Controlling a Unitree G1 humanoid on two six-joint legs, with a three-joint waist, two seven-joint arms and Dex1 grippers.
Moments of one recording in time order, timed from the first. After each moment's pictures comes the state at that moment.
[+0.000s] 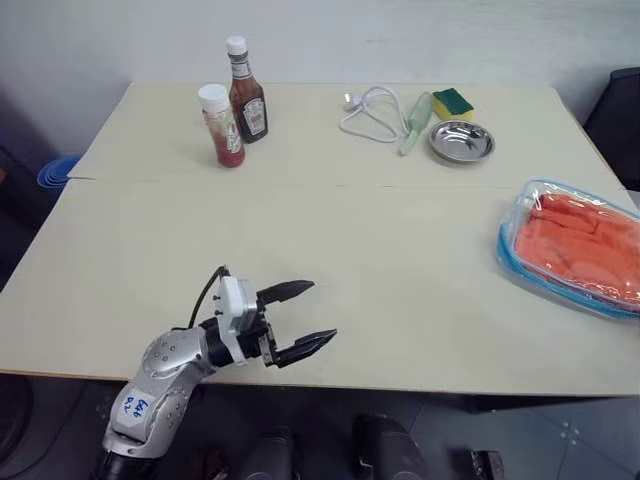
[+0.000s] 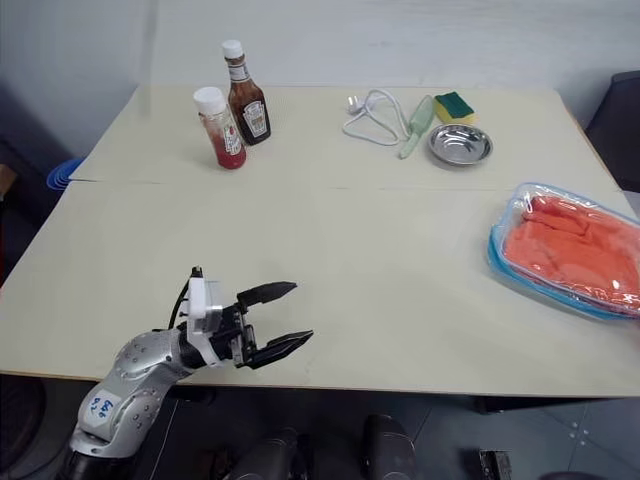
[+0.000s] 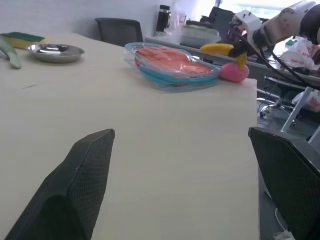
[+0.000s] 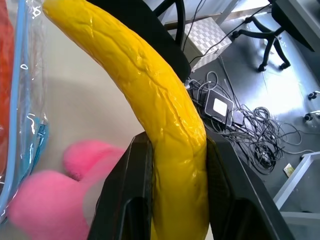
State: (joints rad) left arm 0.01 0.44 -0.05 -0.46 -0.56 0.30 -0.78; right arm -0.40 -1.10 -0.62 0.84 0.08 0.60 0.35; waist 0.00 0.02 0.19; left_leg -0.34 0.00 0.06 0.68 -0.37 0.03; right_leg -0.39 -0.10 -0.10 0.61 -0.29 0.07
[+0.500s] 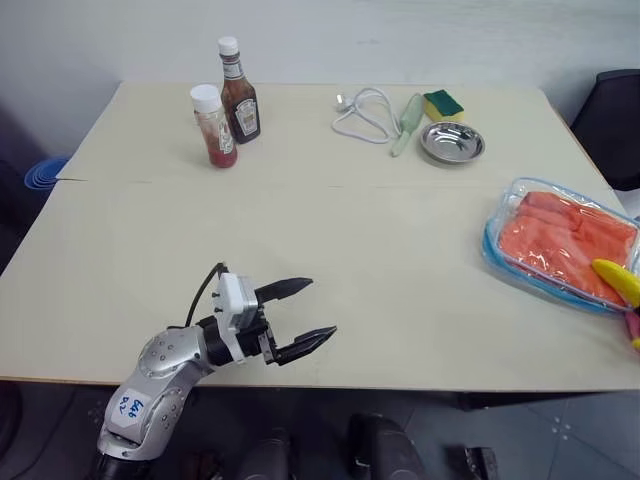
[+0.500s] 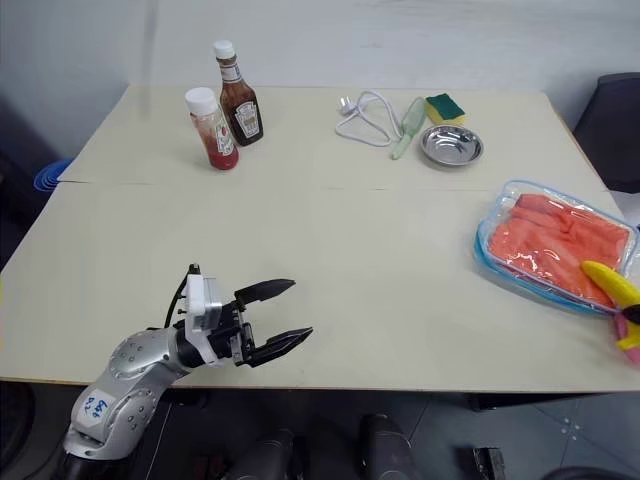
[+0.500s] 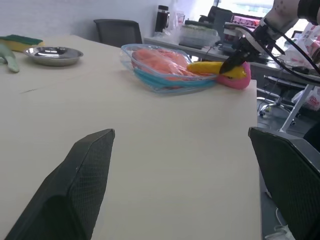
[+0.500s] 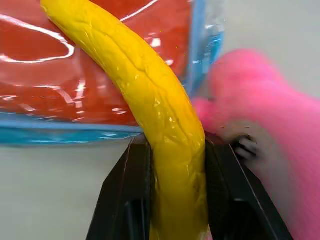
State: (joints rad) left arm -0.02 0.45 -0.04 -0.48 -0.56 0.33 -0.77; right arm -0.53 -1.19 -0.40 0.87 0.22 1.08 0.87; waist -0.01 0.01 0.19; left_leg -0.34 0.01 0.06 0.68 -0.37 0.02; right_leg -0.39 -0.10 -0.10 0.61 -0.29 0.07
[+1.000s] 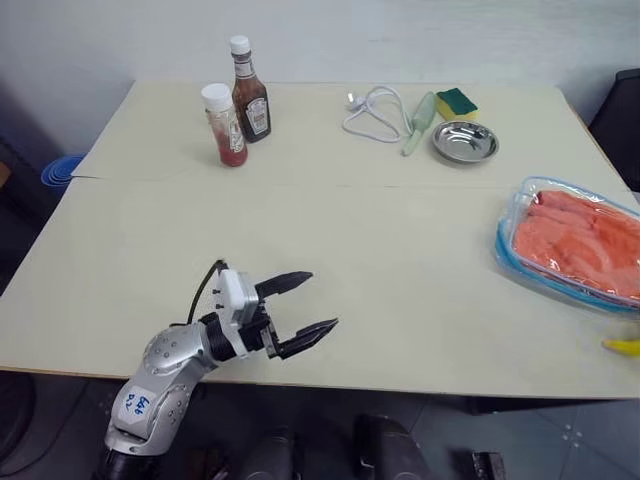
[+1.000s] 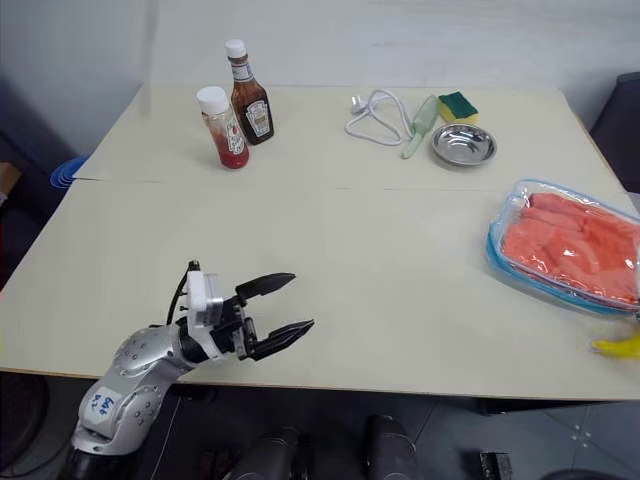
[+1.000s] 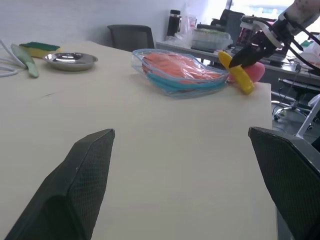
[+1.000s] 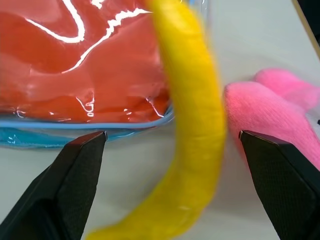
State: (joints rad) left arm -0.04 0.41 -0.05 -0.45 -0.54 0.29 -0.76; right arm -0.42 -1.26 -0.47 0.80 0.27 1.00 0.86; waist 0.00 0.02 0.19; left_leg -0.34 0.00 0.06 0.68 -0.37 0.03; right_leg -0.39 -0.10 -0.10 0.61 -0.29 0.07
